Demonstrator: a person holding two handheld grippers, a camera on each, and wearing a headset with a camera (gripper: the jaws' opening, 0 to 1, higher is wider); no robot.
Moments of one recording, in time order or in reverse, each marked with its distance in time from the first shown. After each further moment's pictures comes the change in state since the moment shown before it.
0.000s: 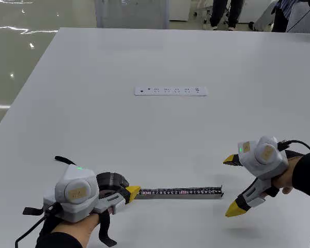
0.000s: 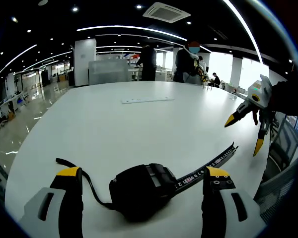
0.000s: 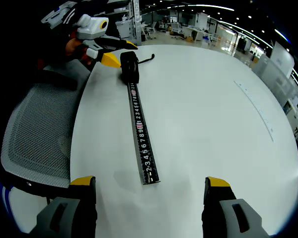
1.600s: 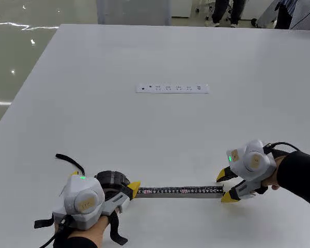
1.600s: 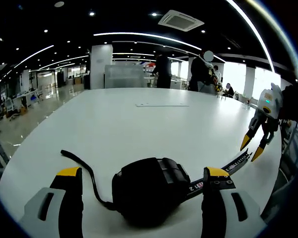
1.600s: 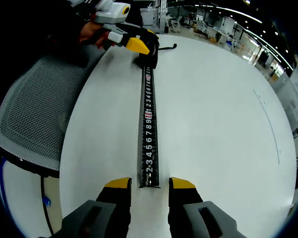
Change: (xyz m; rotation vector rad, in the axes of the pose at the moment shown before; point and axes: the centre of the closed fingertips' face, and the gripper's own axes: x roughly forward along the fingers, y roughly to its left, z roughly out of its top) left arm 0.012 0.015 -0.009 -0.068 -0.076 0.117; right arm 0.022 0.001 -0.008 -0.191 0.083 0.056
